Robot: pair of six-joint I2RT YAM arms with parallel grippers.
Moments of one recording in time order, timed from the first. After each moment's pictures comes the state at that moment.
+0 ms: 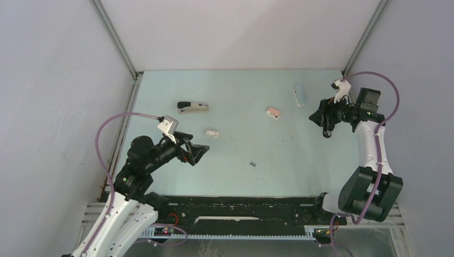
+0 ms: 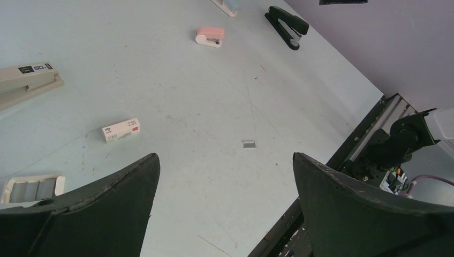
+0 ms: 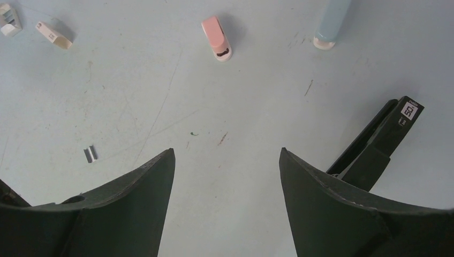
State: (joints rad) left arm -0.42 0.51 0.65 -0.32 0.37 -0.26; right arm -0.34 1.33 1.10 -0.57 -0.80 -0.41
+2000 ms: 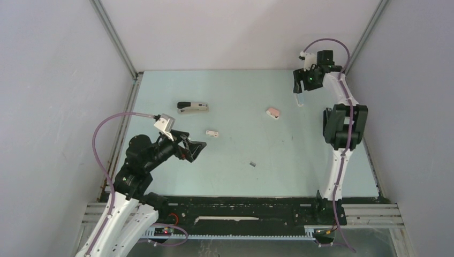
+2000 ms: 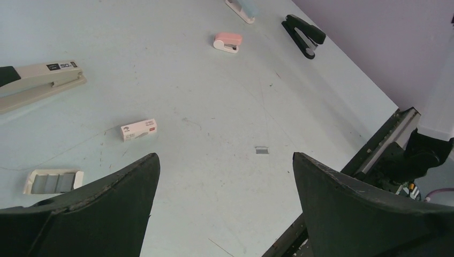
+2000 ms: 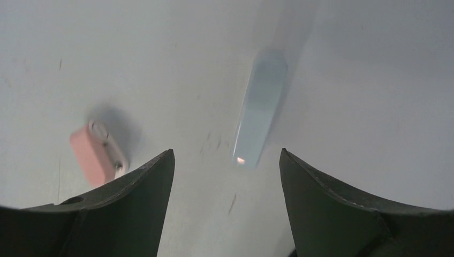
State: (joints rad) left arm -0.36 0.51 0.65 -0.32 0.37 -0.26; right arm -0.08 2.16 1.94 -0.69 -0.32 -0.31
